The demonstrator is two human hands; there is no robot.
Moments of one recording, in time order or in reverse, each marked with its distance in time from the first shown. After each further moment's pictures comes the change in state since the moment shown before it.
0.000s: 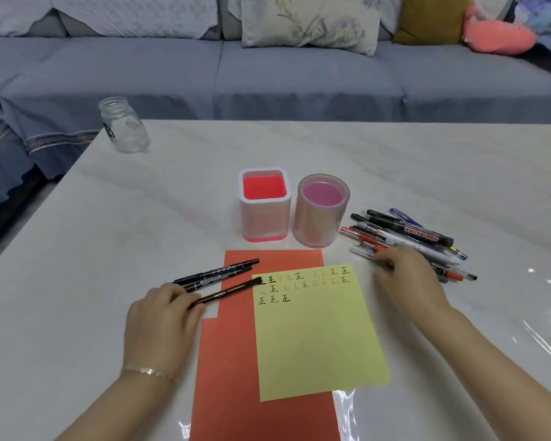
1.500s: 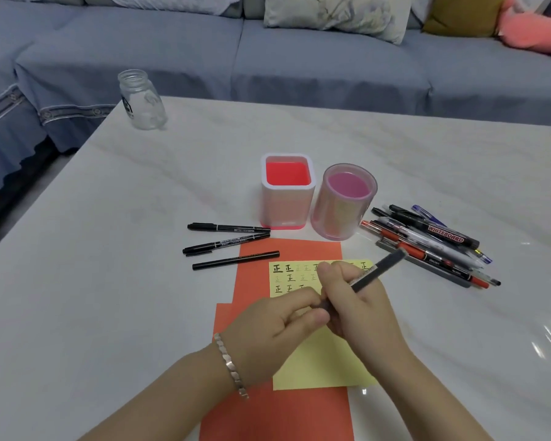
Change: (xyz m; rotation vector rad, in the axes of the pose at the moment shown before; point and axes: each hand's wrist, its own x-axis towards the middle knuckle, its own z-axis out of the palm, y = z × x) left_hand 0.004 0.092 -0.026 -0.935 -0.550 0.155; right_hand -0.074 -0.126 -0.002 1.111 -0.236 0.067
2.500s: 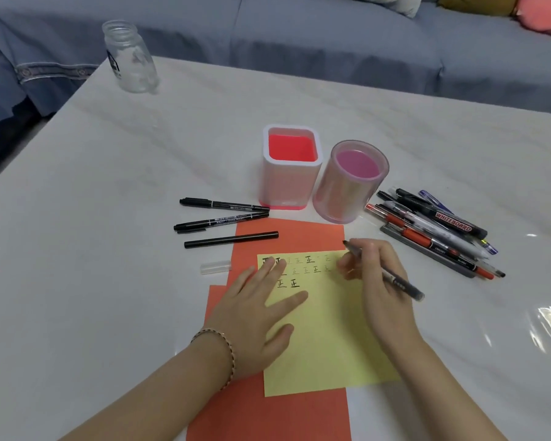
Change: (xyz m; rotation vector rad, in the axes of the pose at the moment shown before) left_hand -0.010 -0.076 0.016 0.876 -0.017 0.064; right_hand 0.026 0.052 -0.035 -0.266 0.227 -0.117
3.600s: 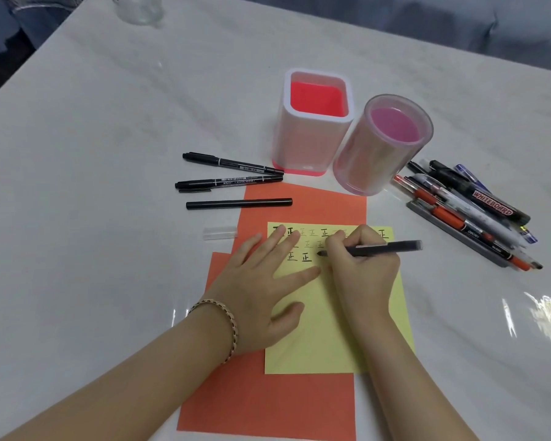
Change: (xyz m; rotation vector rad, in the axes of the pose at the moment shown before) left_hand 0.001 0.002 -0.002 -0.119 0.015 -0.034; right_hand 0.006 0.027 0.047 -0.128 0.202 -0.086
